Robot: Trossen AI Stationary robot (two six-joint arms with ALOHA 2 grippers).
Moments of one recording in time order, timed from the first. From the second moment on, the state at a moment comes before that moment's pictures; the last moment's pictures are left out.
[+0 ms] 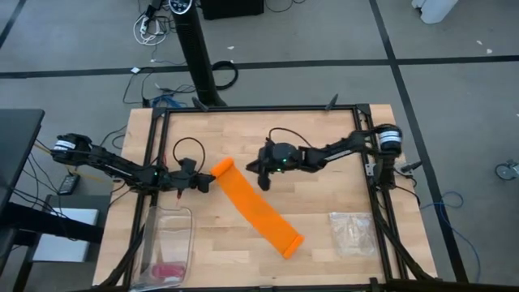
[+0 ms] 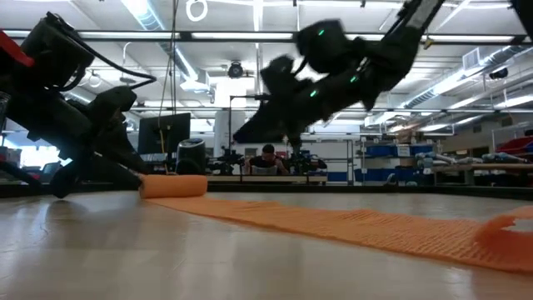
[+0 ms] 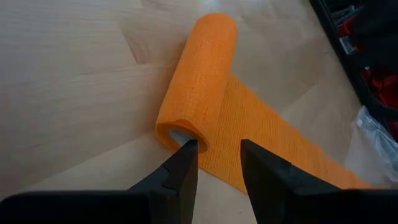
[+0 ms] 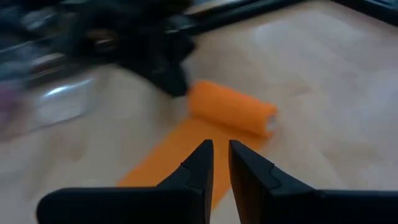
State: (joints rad) left arm -0.16 1.02 0.04 0.36 -0.46 -1.21; right arm -0.10 1.93 0.97 0.59 0.02 0.25
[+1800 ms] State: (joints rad) left arm -0.16 1.02 0.04 0.38 -0.51 -1.27; right arm -0.14 2.24 1.27 0.56 0.11 0.31
